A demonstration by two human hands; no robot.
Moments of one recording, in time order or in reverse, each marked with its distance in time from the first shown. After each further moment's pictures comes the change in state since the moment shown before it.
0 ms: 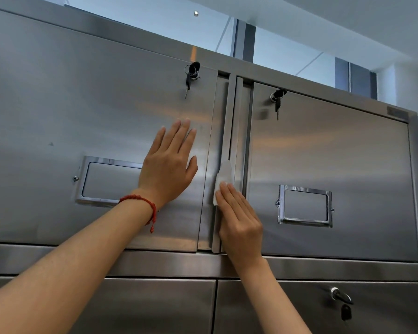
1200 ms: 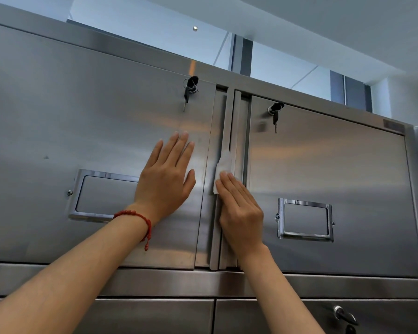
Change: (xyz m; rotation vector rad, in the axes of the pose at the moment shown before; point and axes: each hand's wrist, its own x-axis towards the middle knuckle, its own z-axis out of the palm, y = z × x) left_hand 0.001 0.002 -0.004 0.014 -0.014 0.002; right_hand 0.043 0.017 0.015 -0.025 0.078 -0.033
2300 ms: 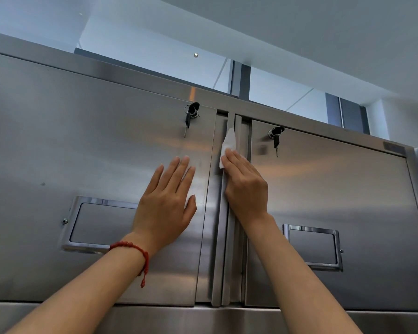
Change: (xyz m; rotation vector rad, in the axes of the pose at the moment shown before) left_hand 0.001 -0.002 0.003 0.013 0.011 0.009; right_hand 0.081 0.034 0.028 0.011 -0.051 -0.020
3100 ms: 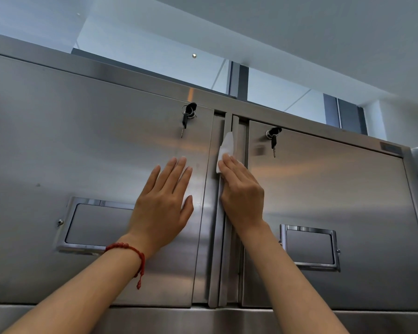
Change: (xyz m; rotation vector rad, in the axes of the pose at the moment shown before) left_hand -0.001 0.000 0.001 -0.006 0.026 0.000; right_hand -0.010 -0.007 -0.002 0.028 -0.007 0.048
